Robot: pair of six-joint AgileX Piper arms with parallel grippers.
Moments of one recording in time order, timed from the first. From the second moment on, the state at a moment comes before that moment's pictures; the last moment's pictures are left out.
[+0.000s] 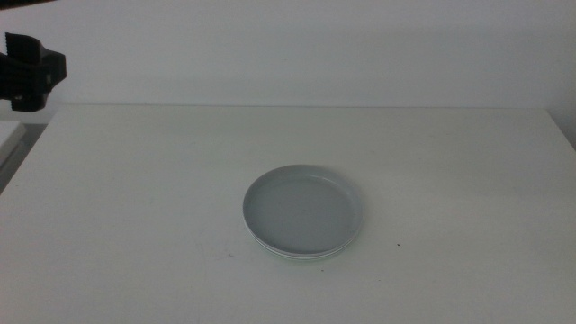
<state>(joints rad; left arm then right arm) -0.08 0.97 -0.99 -0.01 0.56 0.08 0.18 0.65 -0.96 0.39 0.93 -0.30</state>
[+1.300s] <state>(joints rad) -0.08 0.00 -0.09 -0.01 0.34 0.08 -0.08 0.00 -0.08 0.14 0.33 -0.30</state>
